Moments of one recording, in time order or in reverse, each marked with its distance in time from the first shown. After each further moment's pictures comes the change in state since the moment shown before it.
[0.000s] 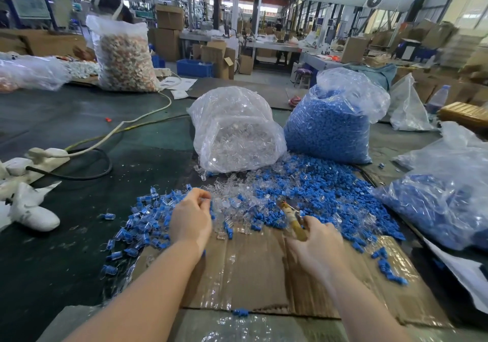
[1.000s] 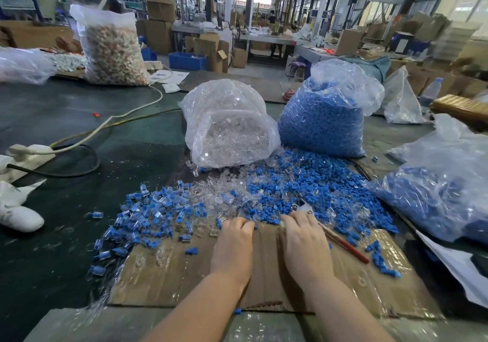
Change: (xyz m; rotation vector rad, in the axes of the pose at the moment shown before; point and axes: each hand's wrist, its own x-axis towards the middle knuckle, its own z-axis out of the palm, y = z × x) left_hand -0.059 -0.003 0.067 0.319 -0.292 0.435; right_hand 0.005 0.011 0.029 -0.345 0.261 -0.375
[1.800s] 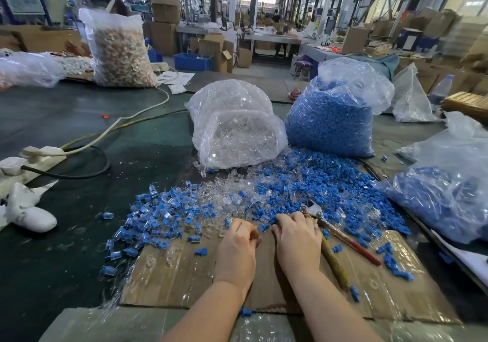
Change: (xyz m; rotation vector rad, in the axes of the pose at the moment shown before) left_hand -0.008 -0.007 -0.002 -0.256 0.112 -0.067; right_hand 0.016 -0.024 0.024 0.083 -0.032 0.198
